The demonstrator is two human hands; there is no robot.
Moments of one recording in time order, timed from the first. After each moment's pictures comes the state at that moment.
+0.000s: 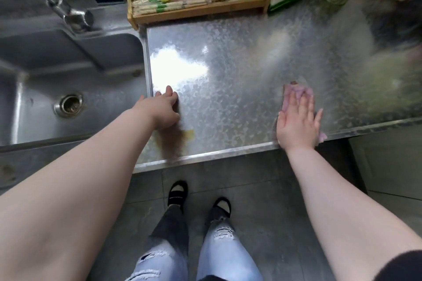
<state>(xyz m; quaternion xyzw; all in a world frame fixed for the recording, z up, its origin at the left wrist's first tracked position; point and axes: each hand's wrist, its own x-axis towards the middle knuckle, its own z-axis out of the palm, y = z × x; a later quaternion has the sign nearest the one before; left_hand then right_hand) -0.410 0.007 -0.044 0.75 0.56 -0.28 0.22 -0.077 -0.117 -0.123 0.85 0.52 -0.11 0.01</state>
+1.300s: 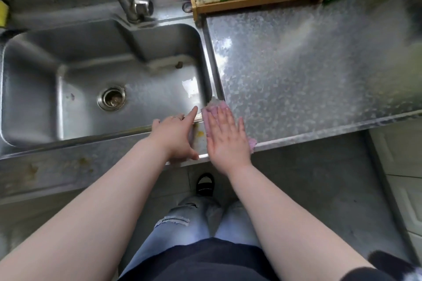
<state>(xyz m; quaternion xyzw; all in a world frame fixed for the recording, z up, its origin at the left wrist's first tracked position) -0.593 -0.044 -0.054 0.78 0.51 -0.25 0.24 -0.436 -0.126 -0.121 0.71 0.69 -0.14 -0.01</state>
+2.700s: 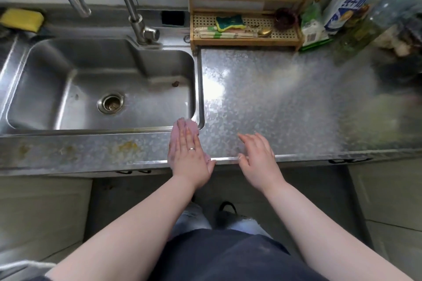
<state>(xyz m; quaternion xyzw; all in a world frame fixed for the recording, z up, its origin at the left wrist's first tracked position) -0.477 -0.141 -0.082 0.74 0.65 -0.09 0.14 -0.286 -0.165 -0.032 0.69 0.66 -0.27 -0.10</state>
